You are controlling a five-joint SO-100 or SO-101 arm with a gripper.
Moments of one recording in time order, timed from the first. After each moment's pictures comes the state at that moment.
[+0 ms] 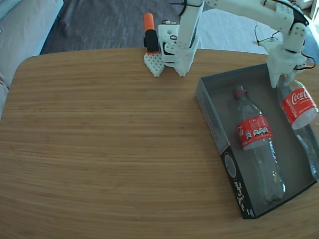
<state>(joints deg) -71.3 83.1 82.0 73.6 -36.3</state>
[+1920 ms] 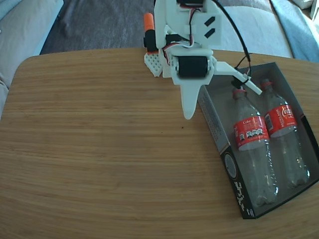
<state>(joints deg) -9.1 137.2 117.2 65.4 1.4</state>
